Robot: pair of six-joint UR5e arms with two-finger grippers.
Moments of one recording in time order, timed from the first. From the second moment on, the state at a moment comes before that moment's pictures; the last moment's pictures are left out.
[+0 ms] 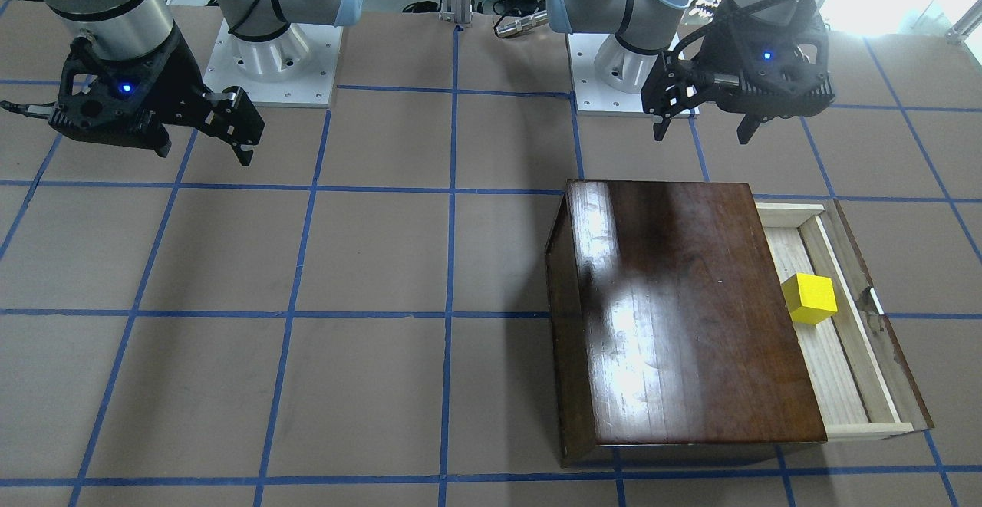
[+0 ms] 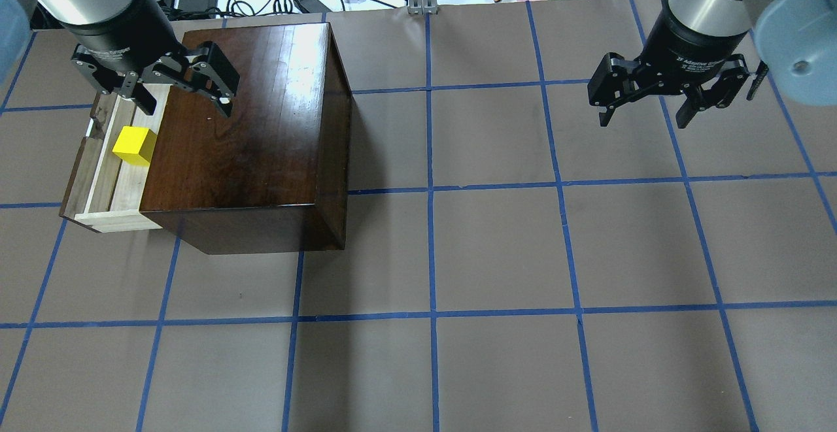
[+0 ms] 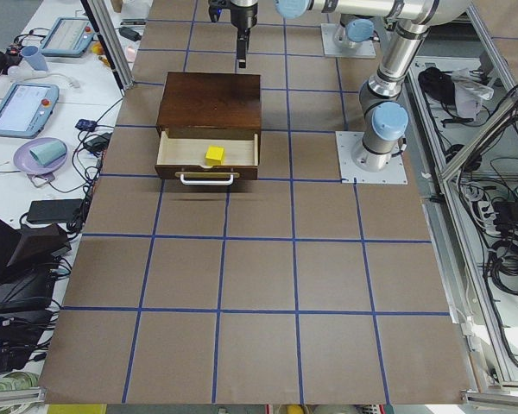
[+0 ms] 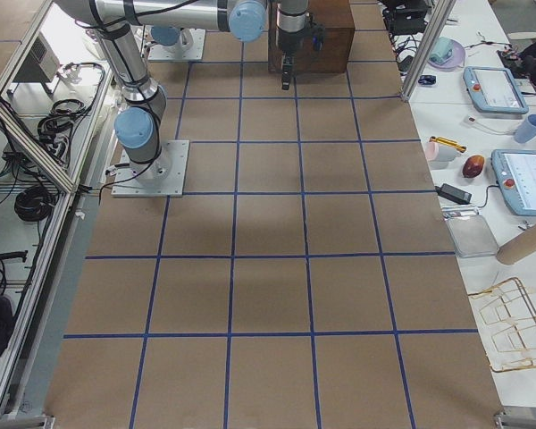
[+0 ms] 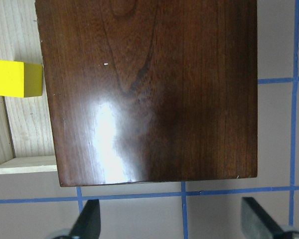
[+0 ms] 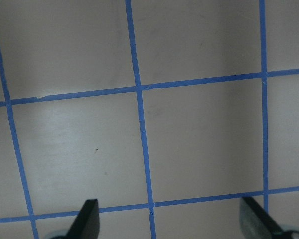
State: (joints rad) left arm -1.54 -1.57 -1.52 -1.58 1.62 0.09; right arm 1.52 -1.59 1.63 -1.60 -1.59 0.04
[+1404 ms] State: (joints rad) left arm -1.58 -1.61 -1.52 -1.54 1.62 0.03; right arm 1.52 -1.59 1.63 -1.60 -1.59 0.04
